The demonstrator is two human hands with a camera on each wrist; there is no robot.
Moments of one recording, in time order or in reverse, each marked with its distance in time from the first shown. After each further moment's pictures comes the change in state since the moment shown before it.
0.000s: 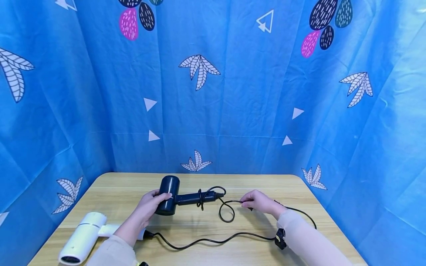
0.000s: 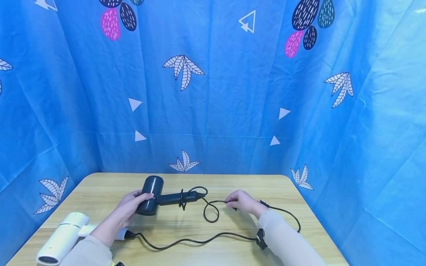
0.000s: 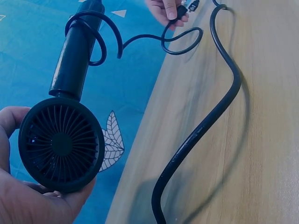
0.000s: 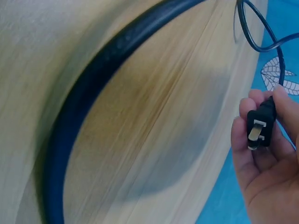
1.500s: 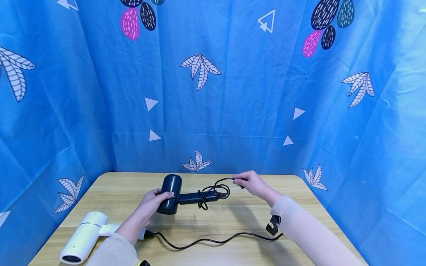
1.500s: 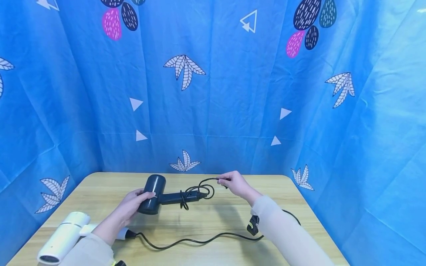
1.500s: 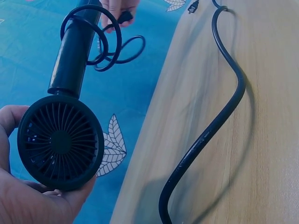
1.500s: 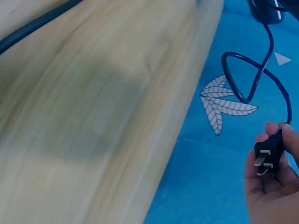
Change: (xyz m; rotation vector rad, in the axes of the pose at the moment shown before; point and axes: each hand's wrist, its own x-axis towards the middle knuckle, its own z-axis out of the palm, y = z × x) left_hand -0.001 0.005 0.002 0.057 0.002 0.017; right_hand 0.034 -0.064 -0.028 0.096 0.216 -0.021
